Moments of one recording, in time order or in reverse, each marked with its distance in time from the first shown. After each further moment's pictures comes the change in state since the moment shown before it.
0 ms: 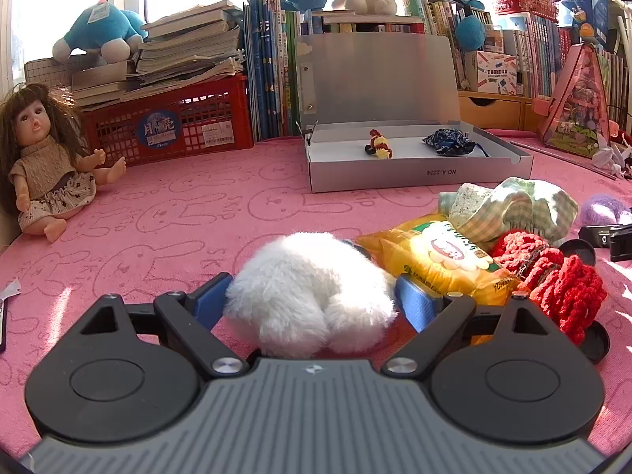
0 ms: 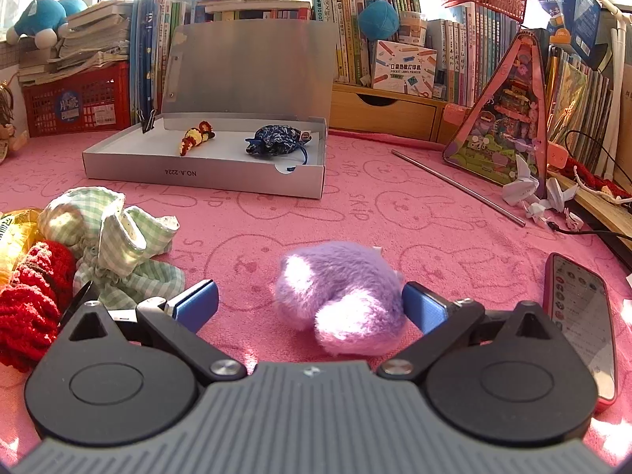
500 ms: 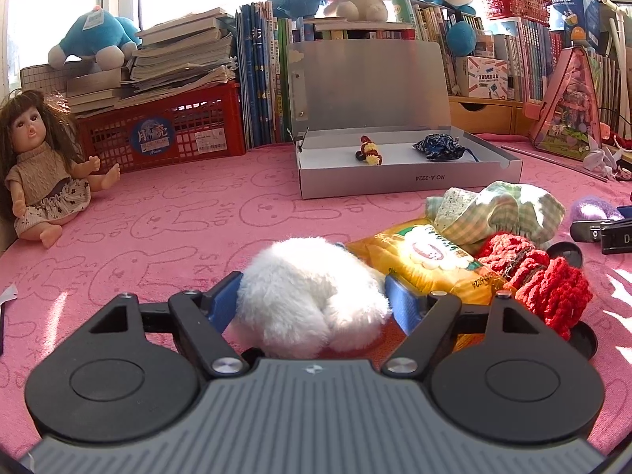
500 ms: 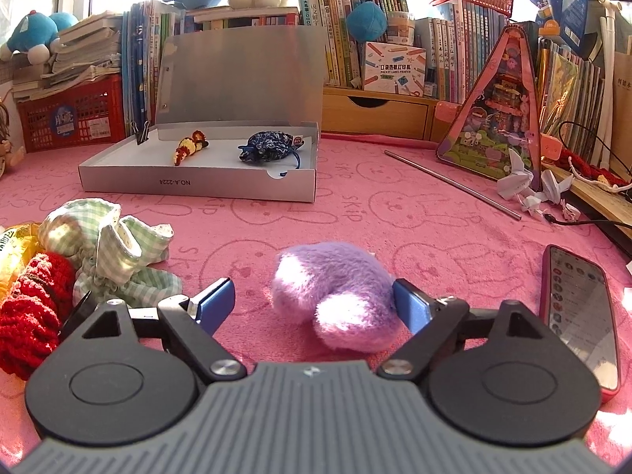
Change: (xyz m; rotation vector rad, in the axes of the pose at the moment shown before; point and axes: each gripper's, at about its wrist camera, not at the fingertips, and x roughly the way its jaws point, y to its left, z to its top) left arm -0.006 -0.004 0.001 0.000 -0.021 -0.020; right arm -0.001 -0.007 -0.001 0.052 -0.010 -0.005
